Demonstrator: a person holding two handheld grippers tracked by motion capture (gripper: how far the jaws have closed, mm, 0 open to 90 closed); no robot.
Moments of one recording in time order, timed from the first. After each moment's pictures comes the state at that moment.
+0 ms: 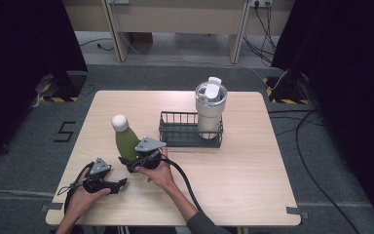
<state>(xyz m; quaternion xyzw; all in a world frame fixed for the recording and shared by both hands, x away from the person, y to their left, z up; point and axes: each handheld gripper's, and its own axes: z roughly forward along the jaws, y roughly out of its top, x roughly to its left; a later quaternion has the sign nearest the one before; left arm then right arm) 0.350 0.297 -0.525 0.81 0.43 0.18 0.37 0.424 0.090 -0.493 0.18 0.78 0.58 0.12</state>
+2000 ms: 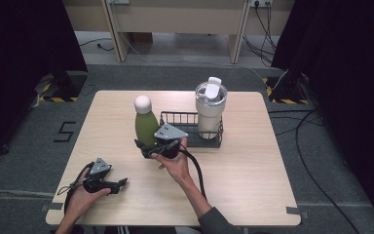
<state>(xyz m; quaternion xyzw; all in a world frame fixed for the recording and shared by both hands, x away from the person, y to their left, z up) 0.350 0.297 -0.525 0.81 0.43 0.18 0.37 0.430 0.033 -0.437 0.22 0.74 0.60 0.18</state>
